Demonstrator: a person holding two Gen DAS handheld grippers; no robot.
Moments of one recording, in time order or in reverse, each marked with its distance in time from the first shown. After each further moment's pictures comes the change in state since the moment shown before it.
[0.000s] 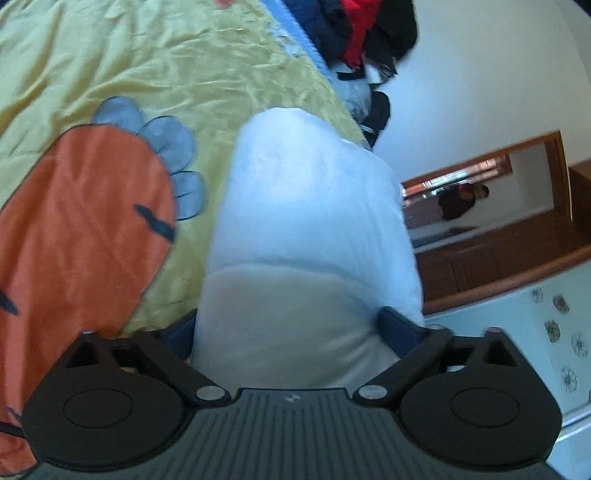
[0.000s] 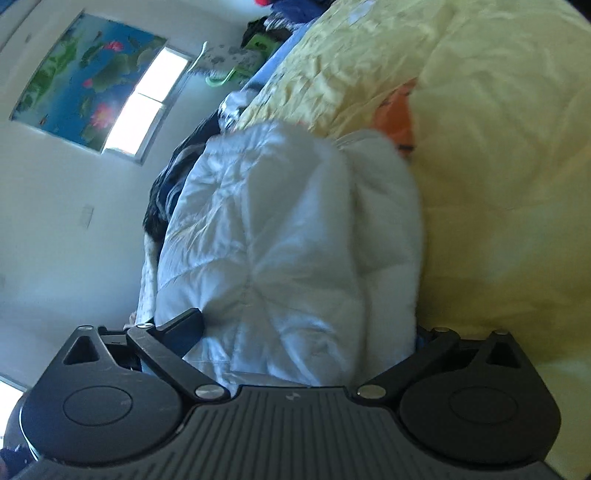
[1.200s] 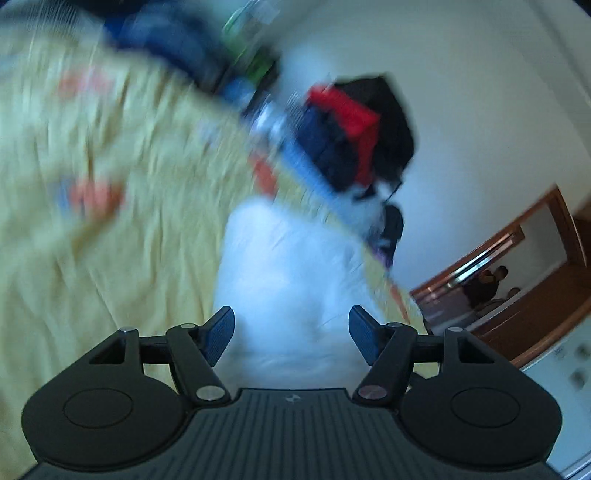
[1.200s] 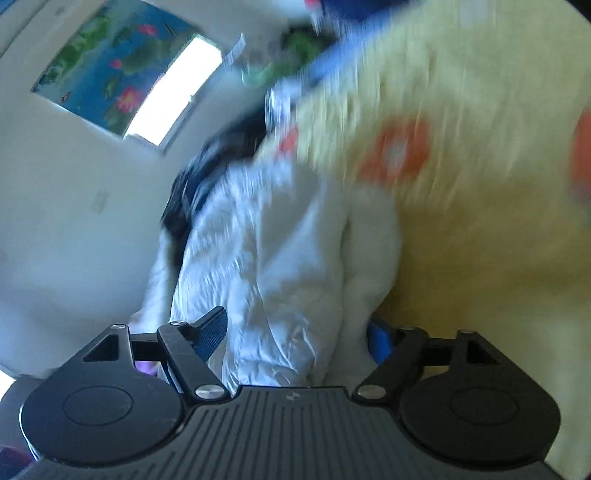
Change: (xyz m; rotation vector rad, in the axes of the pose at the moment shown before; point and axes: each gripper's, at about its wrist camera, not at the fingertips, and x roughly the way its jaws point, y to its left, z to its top) left arm -0.173 0.025 0.040 0.151 -0.456 0.134; right arm 0.076 0.107 0.013 -0.150 -0.107 -0.012
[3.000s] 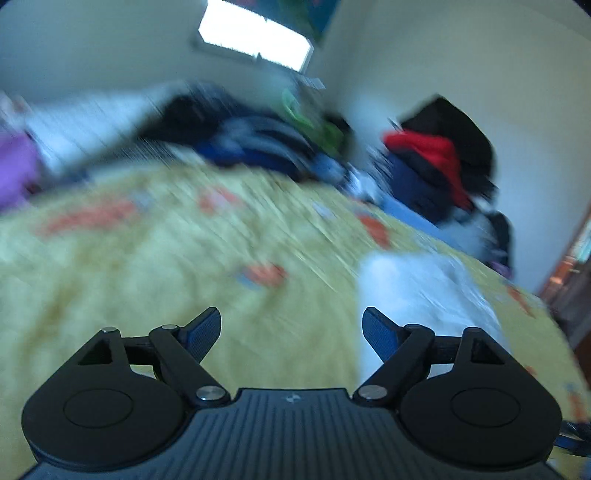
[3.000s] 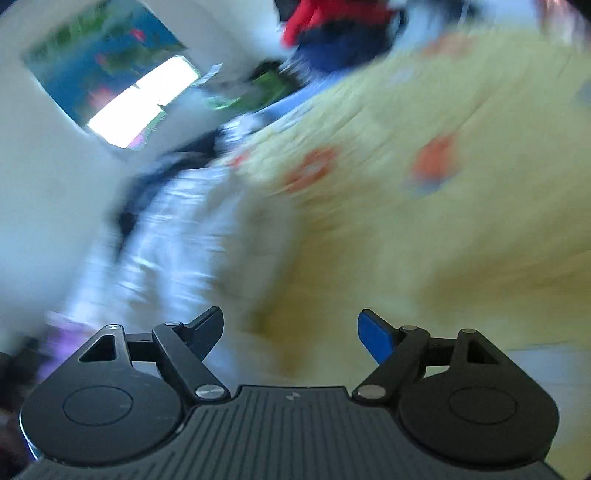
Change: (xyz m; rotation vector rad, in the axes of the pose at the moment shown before) left arm -0.125 -0.010 -0.029 0.227 -0.185 0.469; right arm -0.111 0.016 -0.110 -0.167 -0.112 -0.345
